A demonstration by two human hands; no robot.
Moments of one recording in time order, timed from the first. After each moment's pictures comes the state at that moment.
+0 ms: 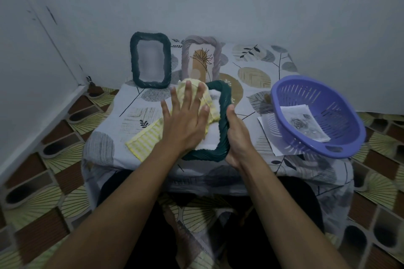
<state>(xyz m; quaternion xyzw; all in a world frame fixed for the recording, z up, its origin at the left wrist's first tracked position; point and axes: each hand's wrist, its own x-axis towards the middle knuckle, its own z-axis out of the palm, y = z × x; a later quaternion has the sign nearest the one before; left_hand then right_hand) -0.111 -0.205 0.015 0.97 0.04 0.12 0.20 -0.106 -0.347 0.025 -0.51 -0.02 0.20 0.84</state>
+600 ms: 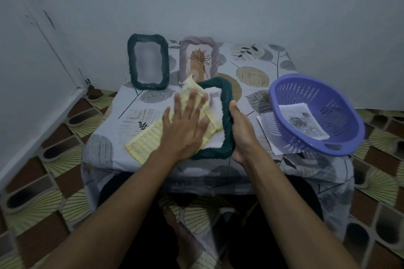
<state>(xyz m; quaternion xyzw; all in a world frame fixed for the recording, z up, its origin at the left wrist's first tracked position) -0.125 -0.201 0.002 0.97 -0.03 0.13 0.18 -0.097 -0.354 0.034 -0.53 0.00 0.18 0.83</state>
